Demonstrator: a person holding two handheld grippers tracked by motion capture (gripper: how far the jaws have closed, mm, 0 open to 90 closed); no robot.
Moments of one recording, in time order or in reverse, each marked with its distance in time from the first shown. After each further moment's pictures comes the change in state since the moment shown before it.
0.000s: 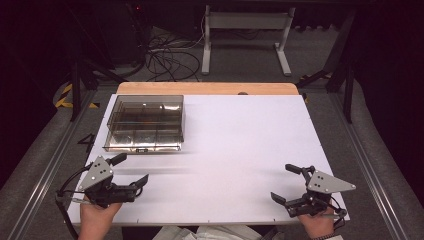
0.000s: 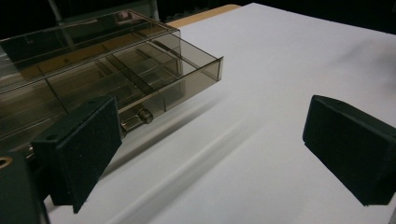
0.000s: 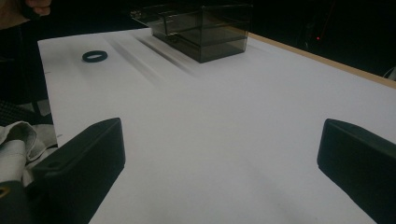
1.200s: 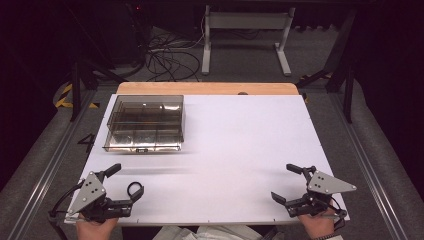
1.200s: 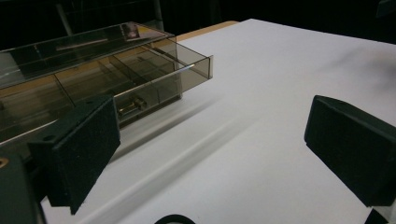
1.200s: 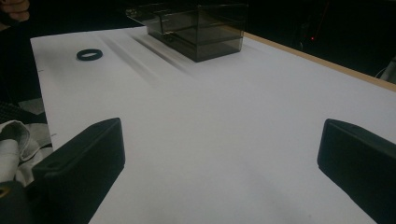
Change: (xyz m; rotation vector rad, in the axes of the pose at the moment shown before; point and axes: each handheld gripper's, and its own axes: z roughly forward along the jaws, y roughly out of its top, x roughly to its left) left arm -0.018 -0.022 -0.021 -0.095 0.033 0.014; right arm 0.001 0.001 -0.001 0.005 -0.022 -0.008
